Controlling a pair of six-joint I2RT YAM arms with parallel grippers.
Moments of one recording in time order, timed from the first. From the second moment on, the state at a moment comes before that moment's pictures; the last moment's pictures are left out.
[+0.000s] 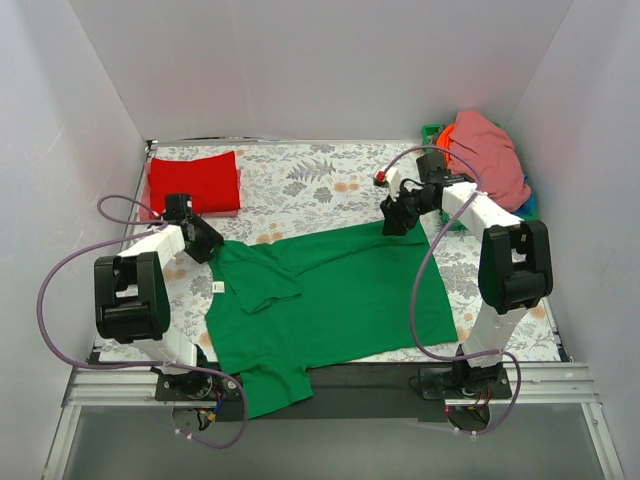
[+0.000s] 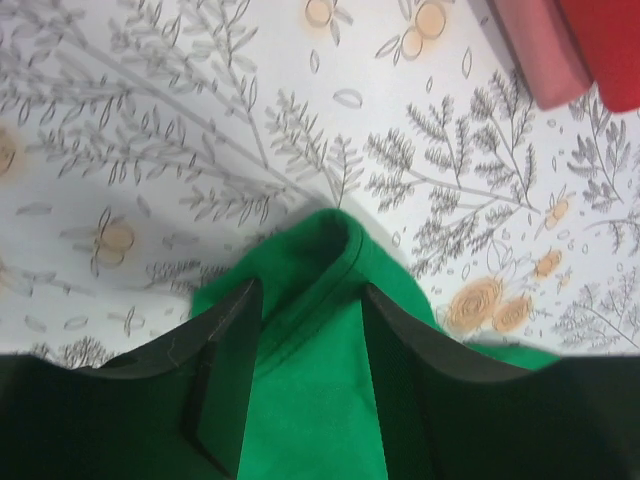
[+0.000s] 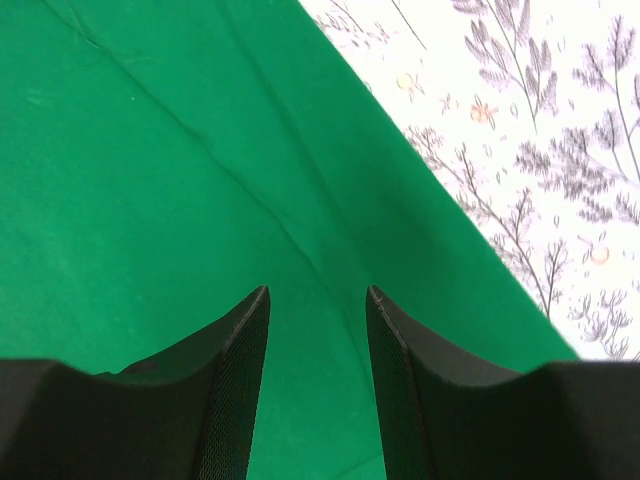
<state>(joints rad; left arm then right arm) 0.10 1.58 0.88 -0.34 0.05 -0.78 0.25 1.80 1.34 -0.64 -0.66 -0.72</state>
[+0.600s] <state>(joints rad) 0.10 1.67 0.95 -0.26 0.03 -0.73 0.08 1.86 1.40 -0.63 -0.63 -0.58</state>
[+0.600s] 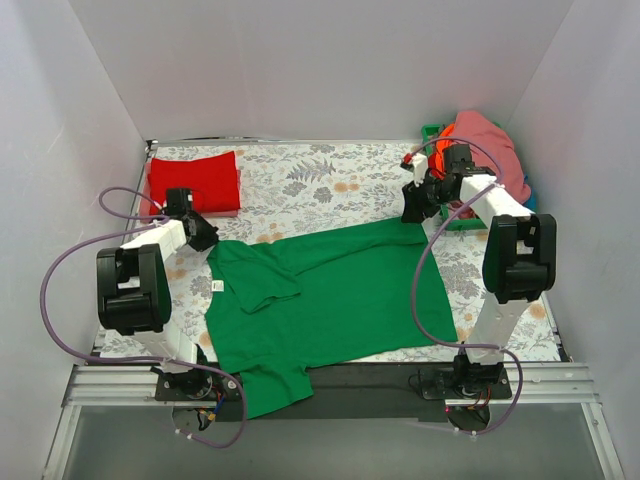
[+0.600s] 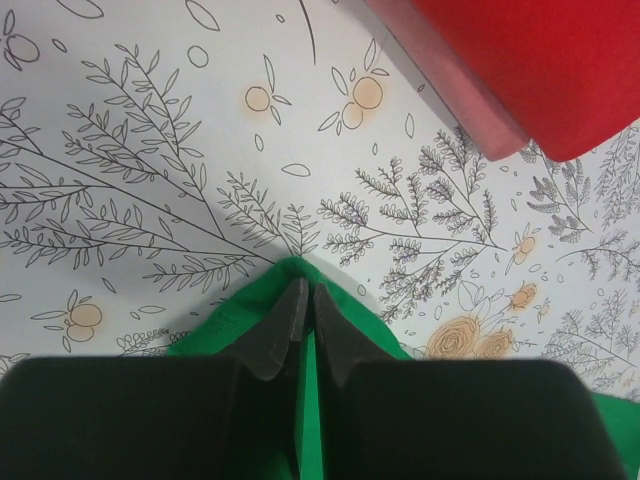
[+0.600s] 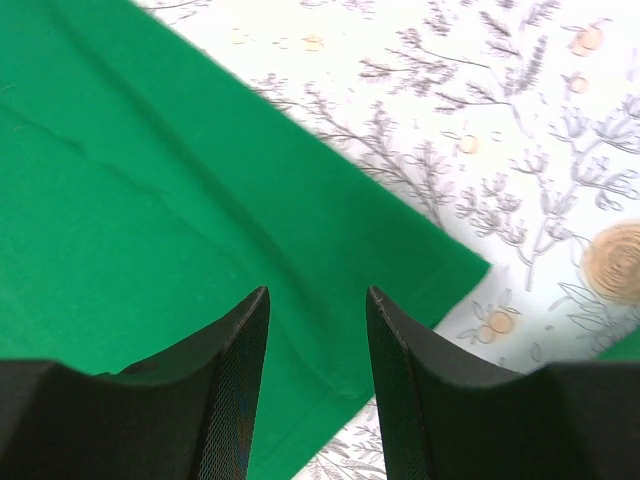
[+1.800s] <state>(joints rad) 0.20 1.54 0.86 -0.30 0.05 -0.74 0.07 2.12 1.65 -0.62 -0.40 -0.47</state>
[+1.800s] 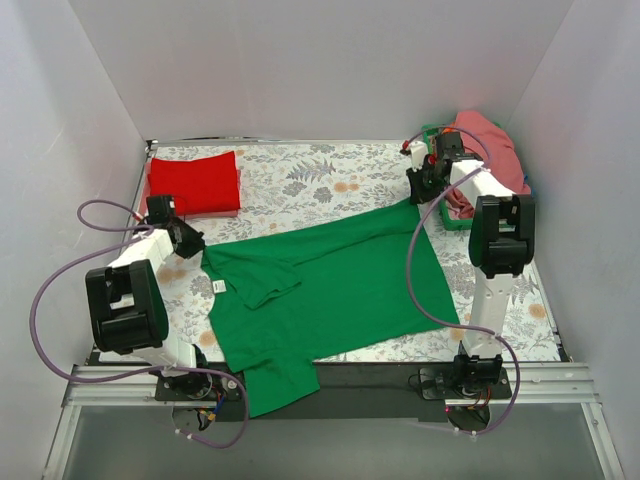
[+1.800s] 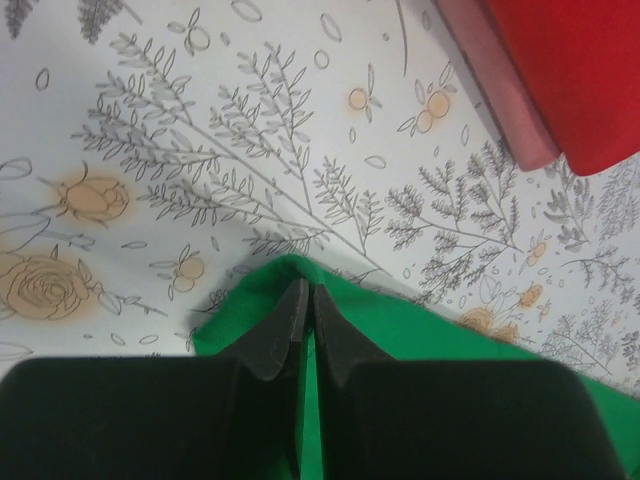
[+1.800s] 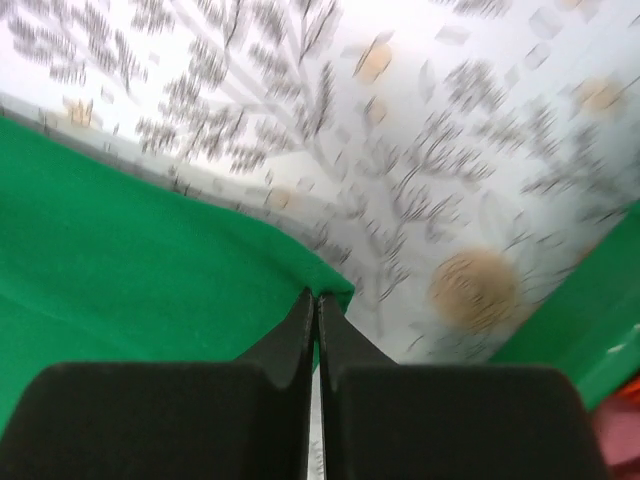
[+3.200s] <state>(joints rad) 0.20 1.98 1.55 -0.26 0.15 -0.60 0.12 2.43 2.11 -0.32 -0.23 -0.38</state>
